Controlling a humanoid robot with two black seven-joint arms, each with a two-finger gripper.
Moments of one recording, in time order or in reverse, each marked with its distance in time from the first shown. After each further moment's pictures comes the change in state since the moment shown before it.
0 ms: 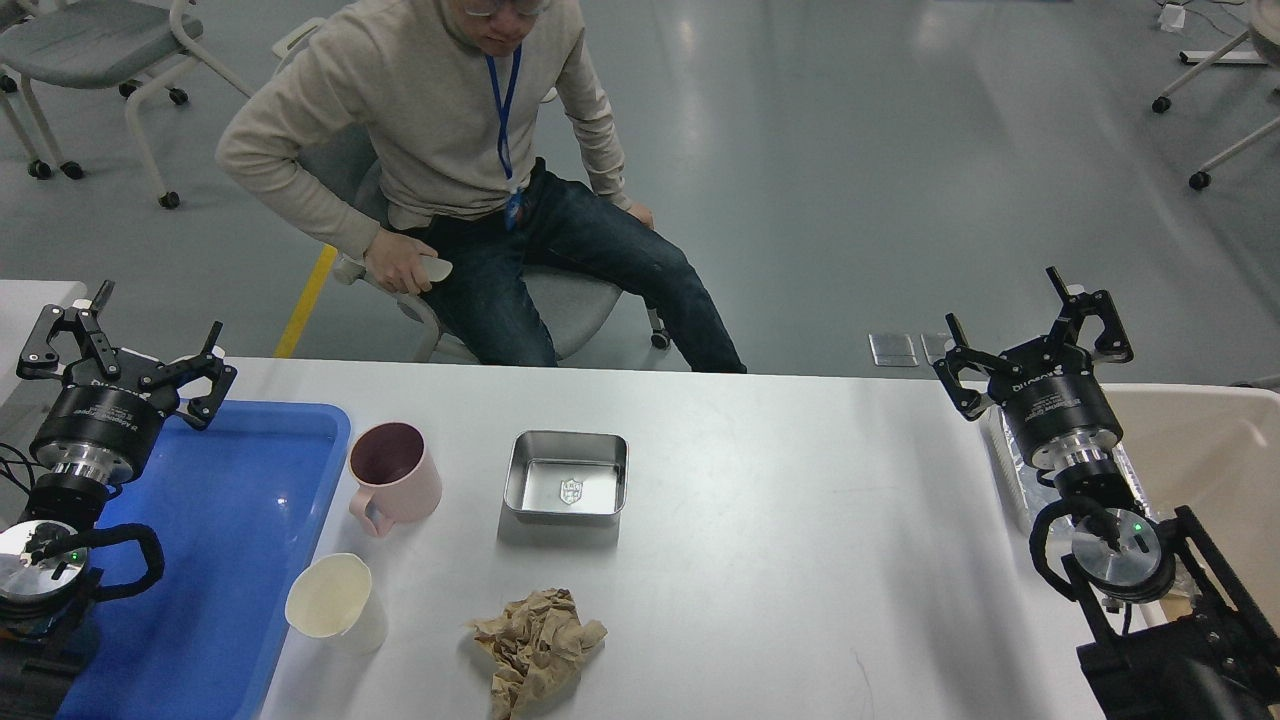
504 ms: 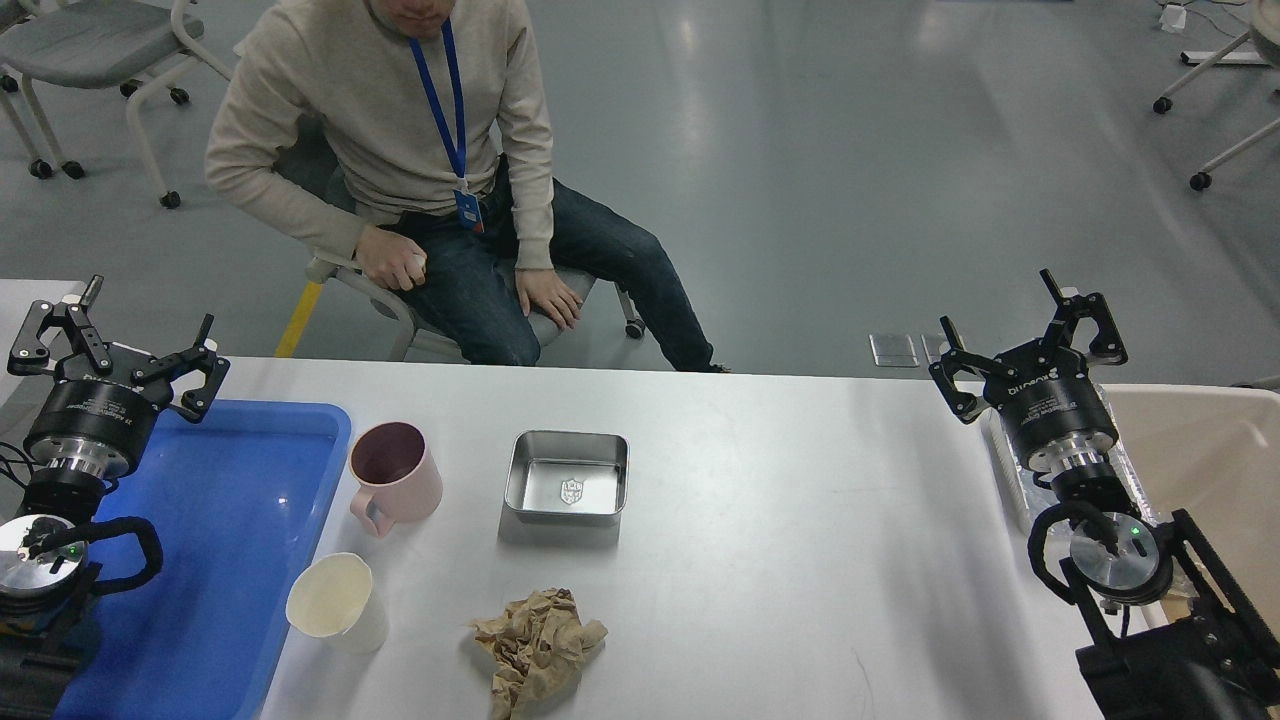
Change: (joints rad) left arm -0.008 0.000 -0.013 0.001 -0.010 0.017 -0.008; right arm -0.002 -0.013 -0.006 -0.011 -0.001 0.033 0.000
